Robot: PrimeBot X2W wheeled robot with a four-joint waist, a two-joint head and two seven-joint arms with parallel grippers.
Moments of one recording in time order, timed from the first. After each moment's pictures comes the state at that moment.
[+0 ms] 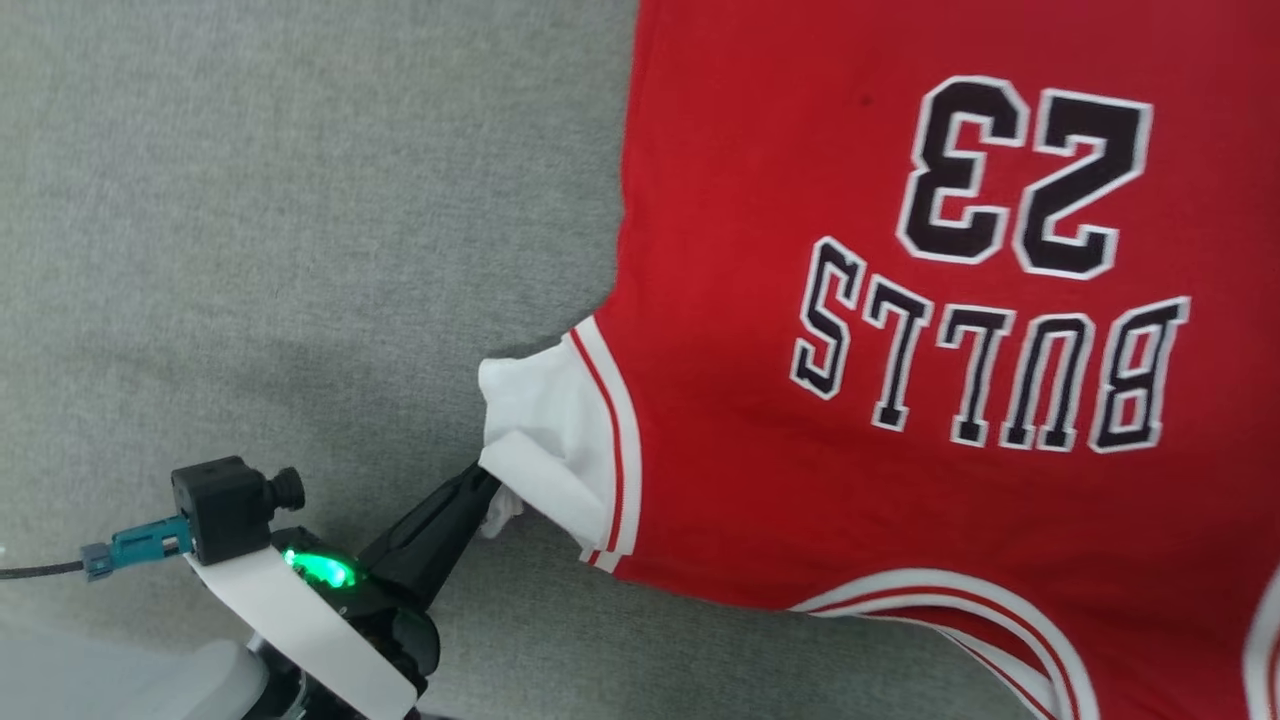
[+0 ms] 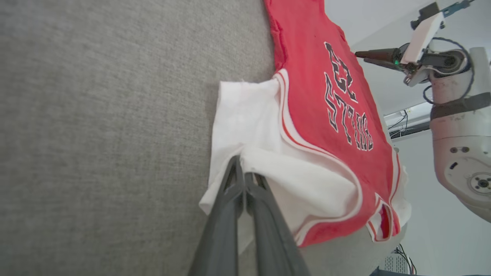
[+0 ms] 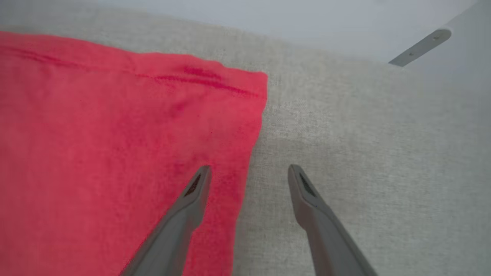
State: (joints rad) left arm -0.33 0.77 -0.83 -0.15 -1.32 -0.13 -0.26; right arm -1.01 -0.34 -0.18 0.22 0.03 0.13 1.07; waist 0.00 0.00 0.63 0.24
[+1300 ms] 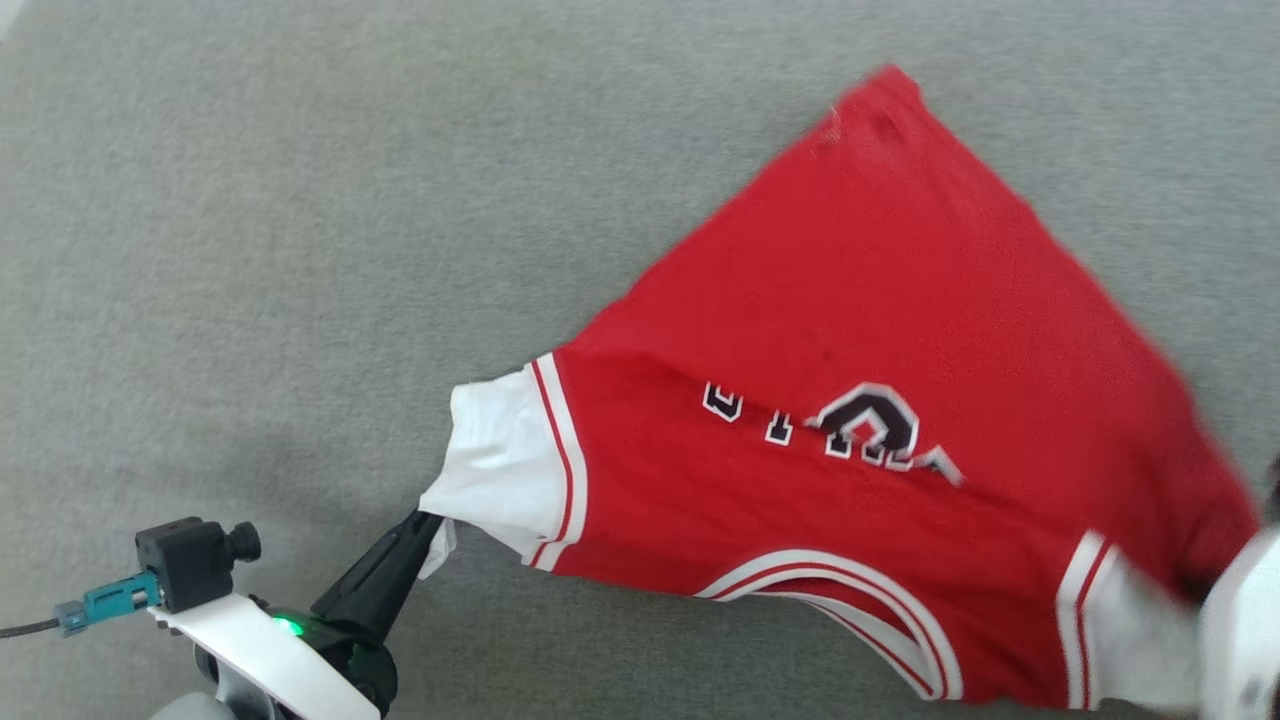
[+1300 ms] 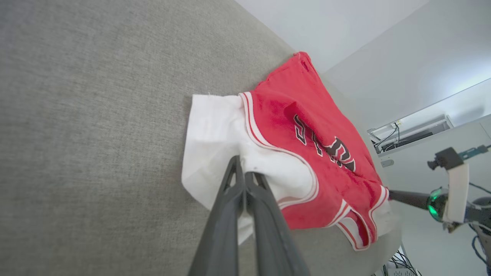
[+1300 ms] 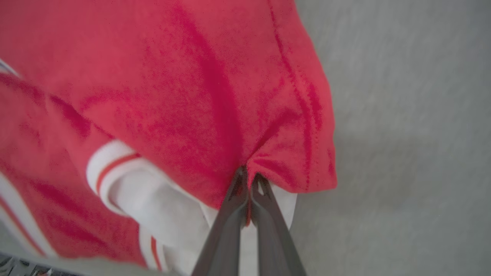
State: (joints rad) left arm -0.21 0.74 -0.74 -0.03 -1.32 -0.13 -0.26; right arm -0.02 -0.31 -0.24 -0.35 0.35 0.13 1.12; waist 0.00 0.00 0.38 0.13
